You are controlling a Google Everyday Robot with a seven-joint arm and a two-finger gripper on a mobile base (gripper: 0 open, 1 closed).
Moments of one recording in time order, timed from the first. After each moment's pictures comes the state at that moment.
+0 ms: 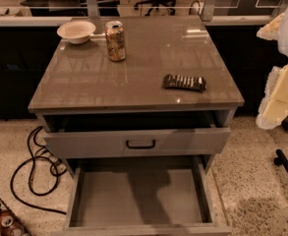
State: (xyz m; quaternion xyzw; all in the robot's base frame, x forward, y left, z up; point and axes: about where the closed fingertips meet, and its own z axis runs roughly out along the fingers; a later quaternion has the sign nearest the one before) arm 0.438 -0.213 0.988 -0.60 0.78 -0.05 0.18
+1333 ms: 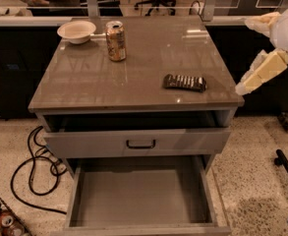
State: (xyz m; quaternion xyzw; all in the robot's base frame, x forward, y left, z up) arm 0.552 -0.232 0.961 -0.58 0.72 0.08 0.38
